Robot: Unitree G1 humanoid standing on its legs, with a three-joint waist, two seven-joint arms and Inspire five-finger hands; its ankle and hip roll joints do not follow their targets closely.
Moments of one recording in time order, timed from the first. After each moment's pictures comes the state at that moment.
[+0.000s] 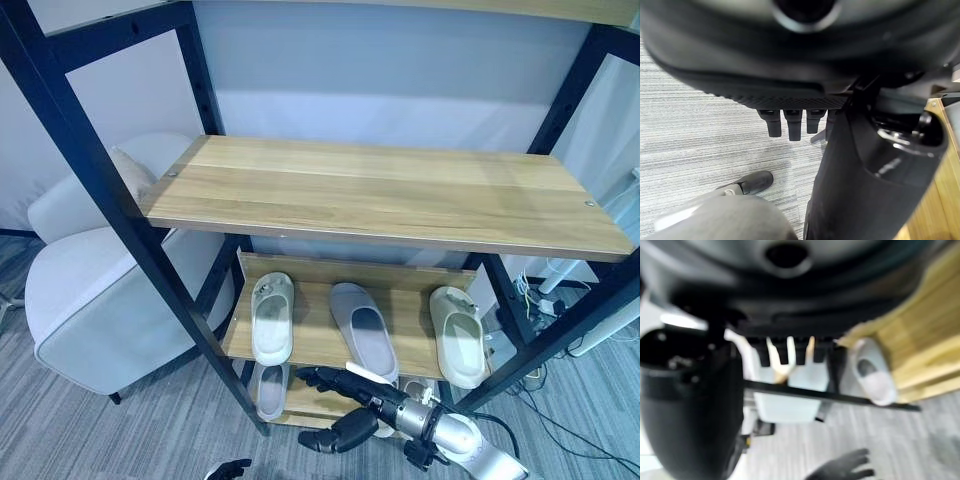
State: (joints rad) left arm 0.00 0.21 -0.22 1.31 -0.03 -0.13 0.00; right arm 0.02 -0.61 0.63 -0.07 0.13 -0.15 0.32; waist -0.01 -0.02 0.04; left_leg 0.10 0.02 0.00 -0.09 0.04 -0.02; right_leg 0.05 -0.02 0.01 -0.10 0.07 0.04
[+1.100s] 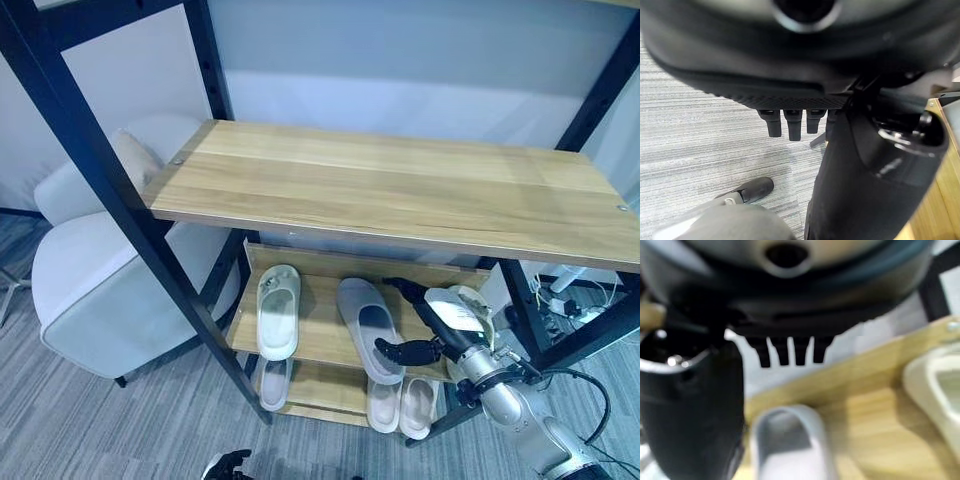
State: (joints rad) left arm 0.01 0.22 -0.22 1.26 0.04 -0.16 0.03; right arm 0.02 -0.65 0.27 0.10 -0.50 -0.19 -0.14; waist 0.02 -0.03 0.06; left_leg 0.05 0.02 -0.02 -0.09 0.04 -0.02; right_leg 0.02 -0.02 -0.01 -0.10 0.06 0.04
